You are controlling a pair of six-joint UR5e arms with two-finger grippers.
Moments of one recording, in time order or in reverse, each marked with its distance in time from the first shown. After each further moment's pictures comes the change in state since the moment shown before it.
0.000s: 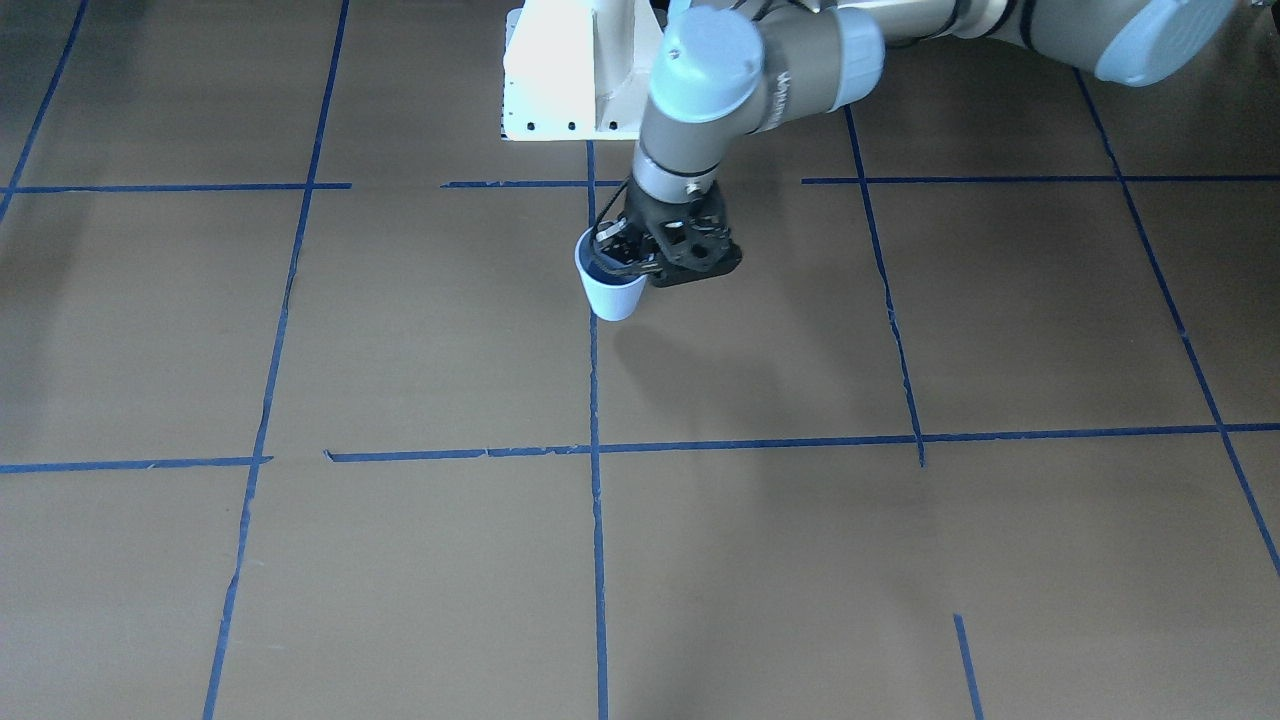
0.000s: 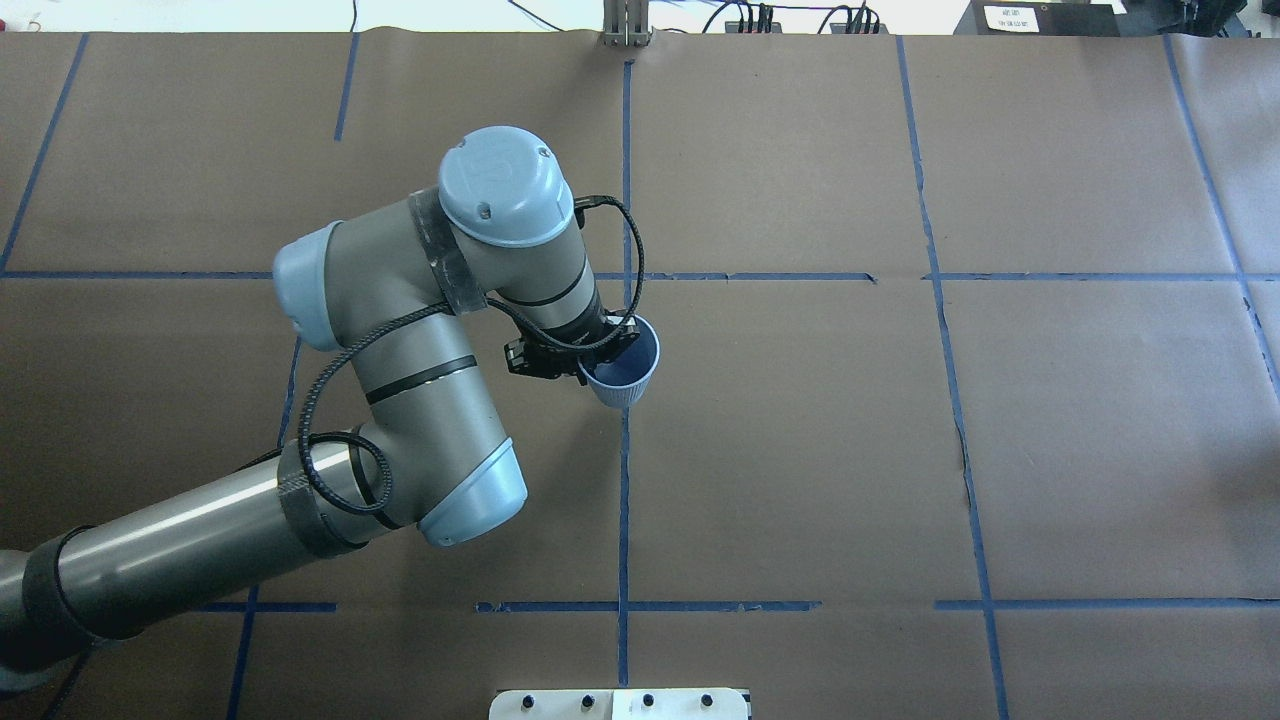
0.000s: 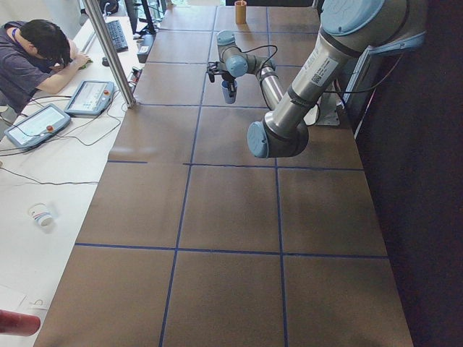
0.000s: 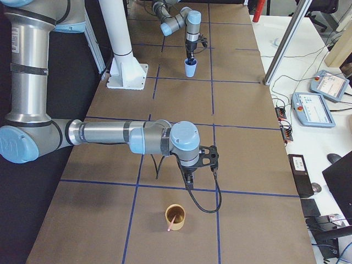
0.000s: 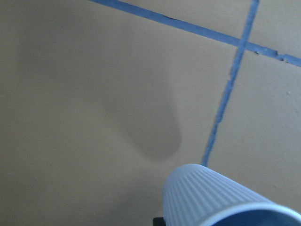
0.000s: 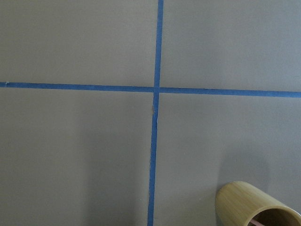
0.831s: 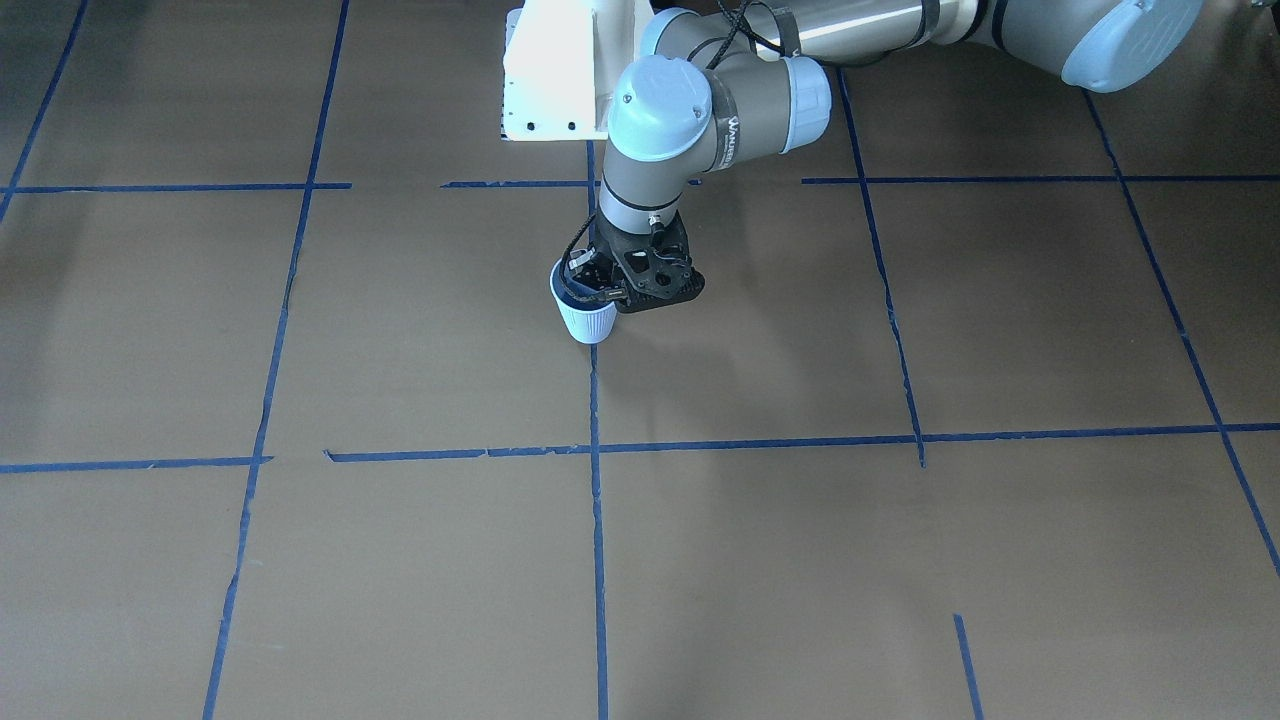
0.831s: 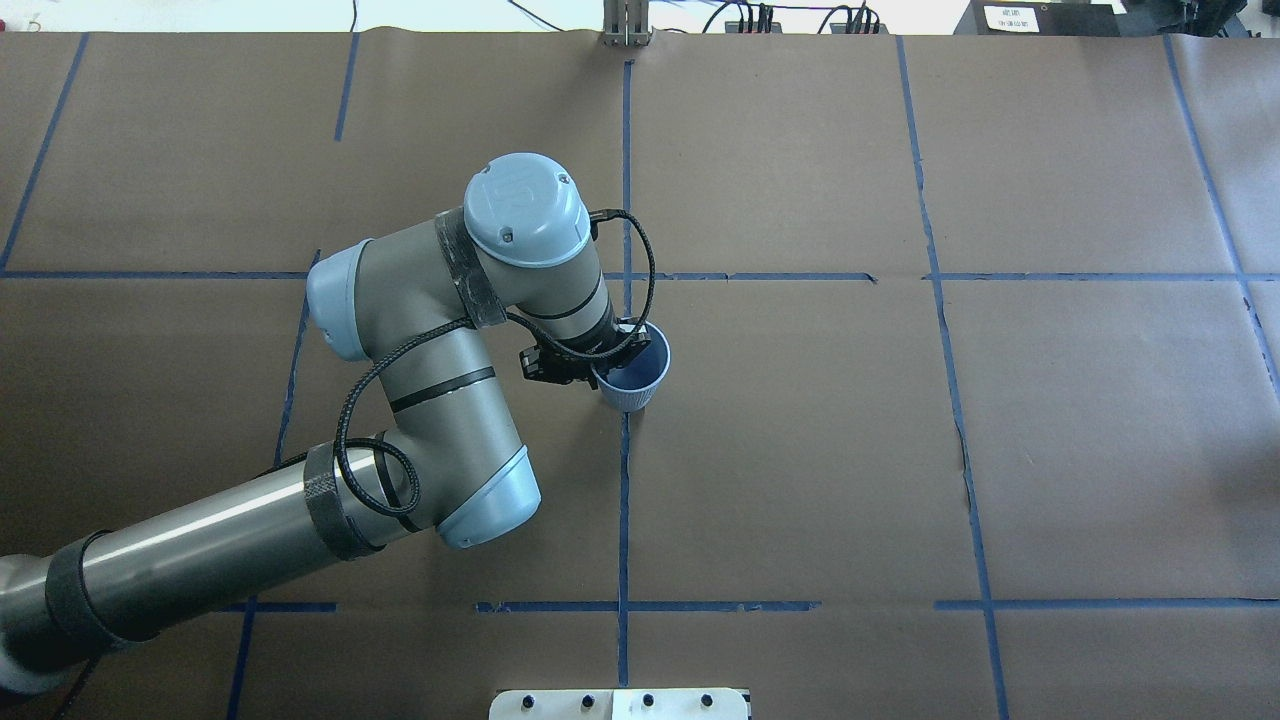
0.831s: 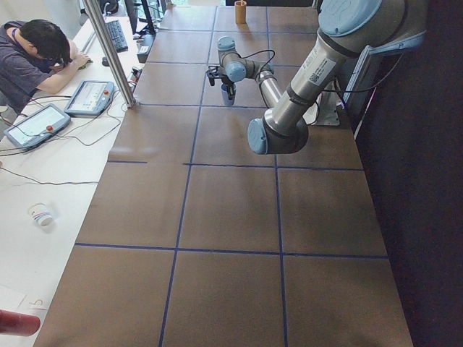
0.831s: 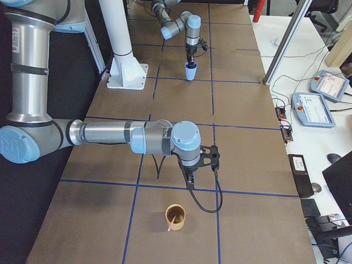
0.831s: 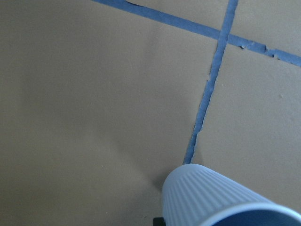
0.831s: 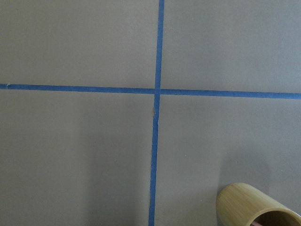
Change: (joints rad) left arm 0.007 0.007 0.026 -0.048 0.007 -0.007; right arm 0.000 0.005 -0.004 -0.001 0.003 0.001
